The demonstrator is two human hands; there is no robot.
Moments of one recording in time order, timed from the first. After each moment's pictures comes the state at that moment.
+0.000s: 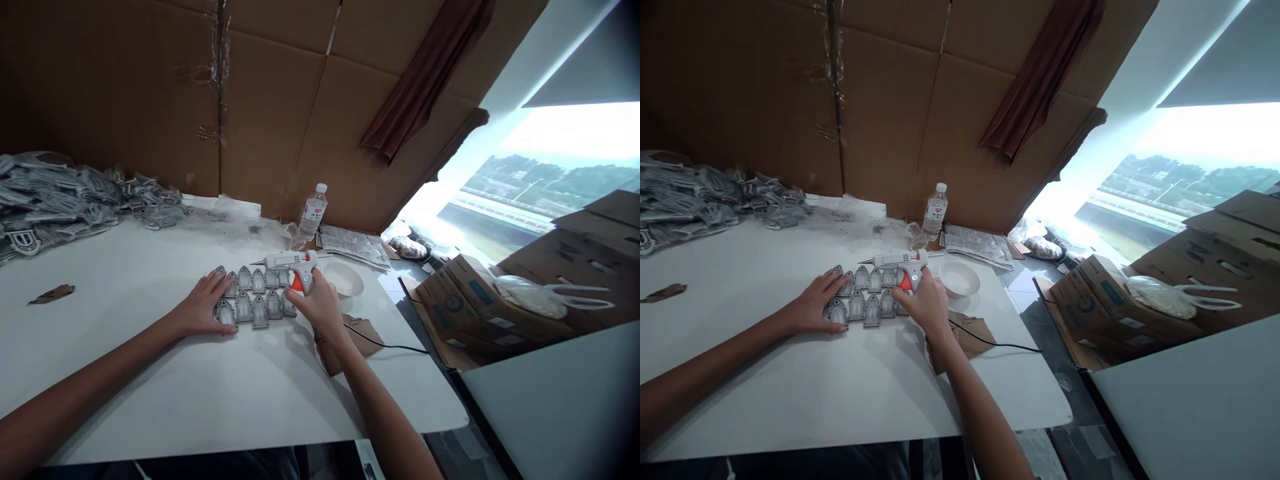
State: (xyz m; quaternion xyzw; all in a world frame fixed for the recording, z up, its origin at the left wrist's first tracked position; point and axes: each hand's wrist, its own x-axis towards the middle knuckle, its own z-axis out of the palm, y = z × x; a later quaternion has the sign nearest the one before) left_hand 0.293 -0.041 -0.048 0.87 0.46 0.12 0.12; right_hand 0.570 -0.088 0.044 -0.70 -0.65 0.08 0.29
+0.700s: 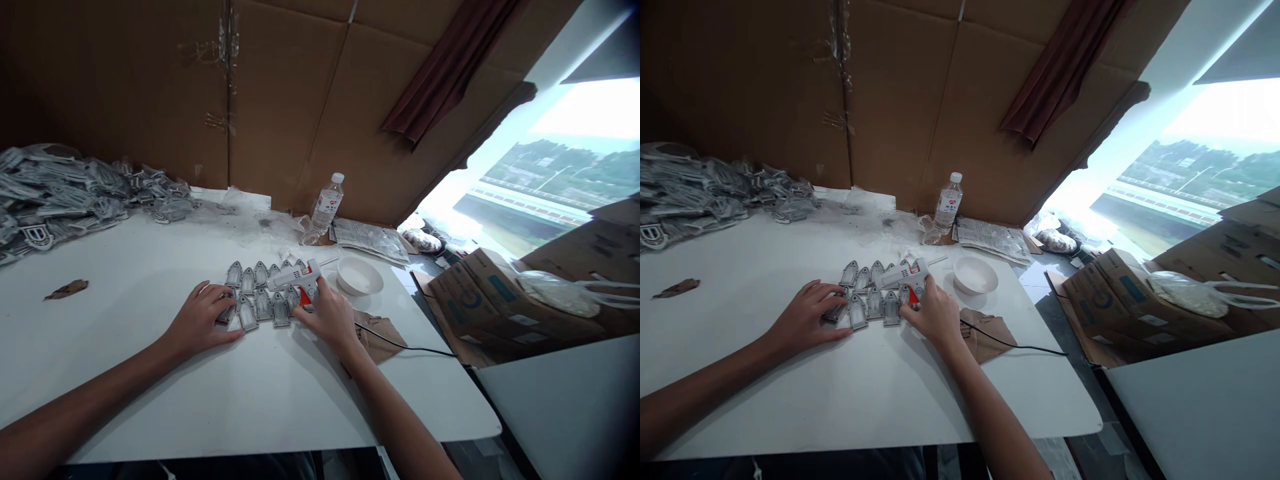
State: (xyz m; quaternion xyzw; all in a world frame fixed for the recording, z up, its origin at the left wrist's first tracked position) left_hand 0.284 -0.081 -0.029 0.88 0.43 0.22 0.01; right_hand 0.560 -0.094 0.019 -0.70 -0.70 0.00 0.16
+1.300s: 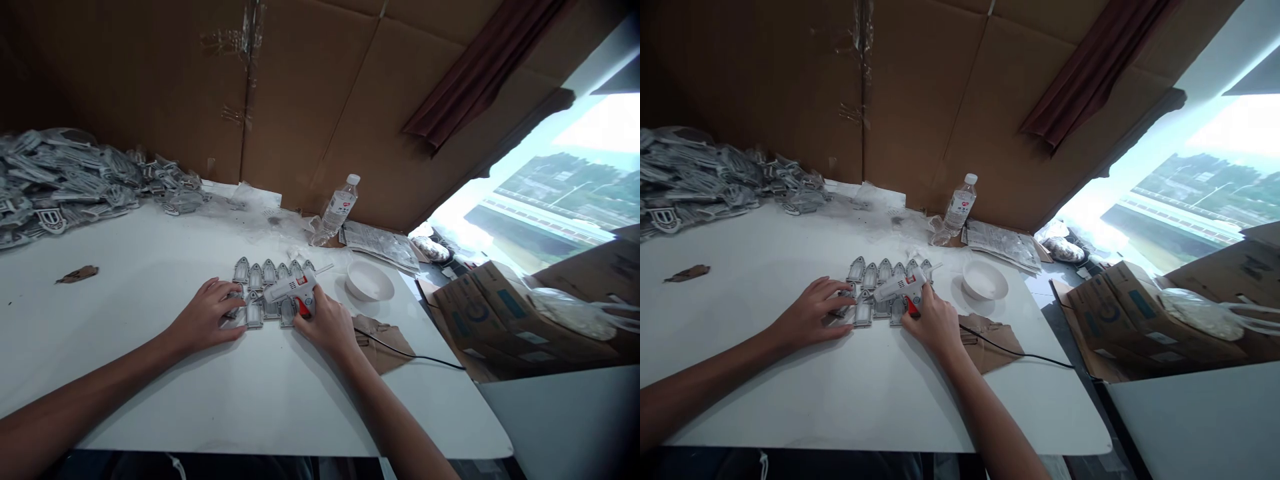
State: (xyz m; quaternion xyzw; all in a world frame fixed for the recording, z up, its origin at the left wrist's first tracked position) left_hand 0.278 -0.084 -0.030 0.88 0.41 0.24 0.06; right_hand 0.550 -0.094 0.003 -0.67 -0.74 -0.01 0.10
